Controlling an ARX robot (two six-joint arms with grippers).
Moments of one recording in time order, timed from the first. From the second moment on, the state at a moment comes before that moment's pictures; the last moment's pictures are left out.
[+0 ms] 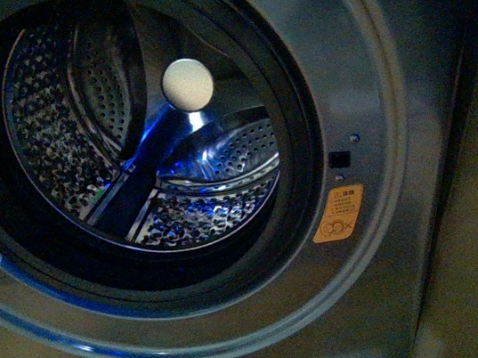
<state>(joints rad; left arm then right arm) -0.60 1.47 1.94 -0.12 0.33 0.02 -0.08 1.10 0.82 0.87 -0.29 0.31</state>
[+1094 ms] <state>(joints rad) -0.60 1.47 1.94 -0.12 0.33 0.02 -1.33 1.63 1.05 0.00 -0.92 0.12</state>
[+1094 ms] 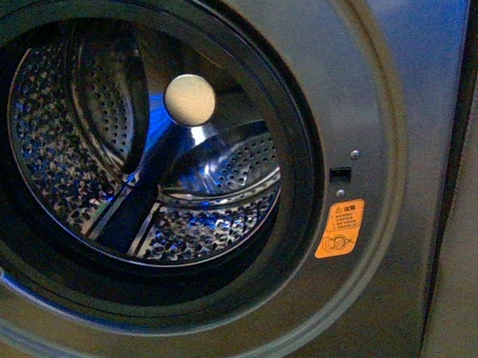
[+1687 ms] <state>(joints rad) -0.60 1.47 1.94 -0.12 0.33 0.02 -1.01 1.03 0.67 0.31 -1.00 0.45</state>
